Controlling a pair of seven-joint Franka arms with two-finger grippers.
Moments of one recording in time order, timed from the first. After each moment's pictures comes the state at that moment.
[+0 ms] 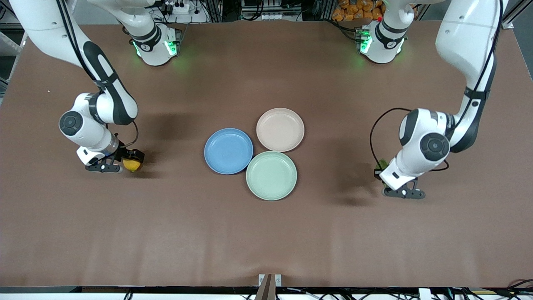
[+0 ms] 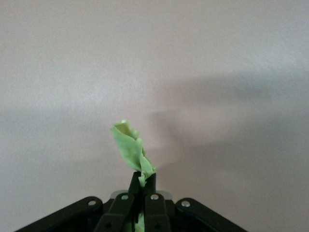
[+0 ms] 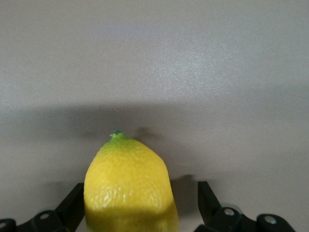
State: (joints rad) left arm -0.06 0.47 -0.14 -1.89 0.16 2.37 -0.16; right arm -0.03 0.42 -0.03 -2.27 0.00 2.71 0.00
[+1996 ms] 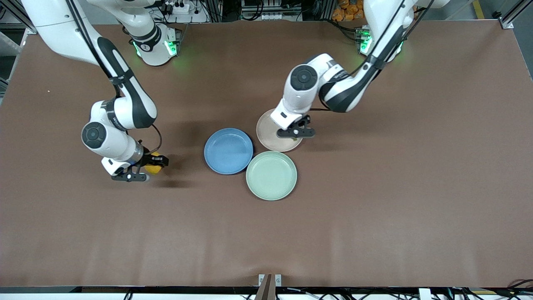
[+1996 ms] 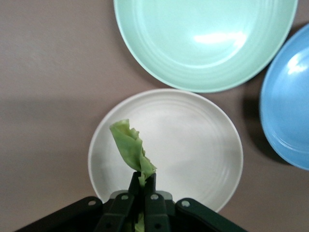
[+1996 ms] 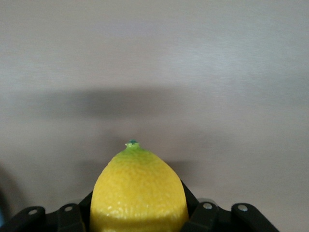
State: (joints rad) left arm -0.39 0.47 -0.46 -1.90 0.16 2.31 -0.92; right arm 0.02 0.42 0.15 -2.06 0.00 2.43 0.19
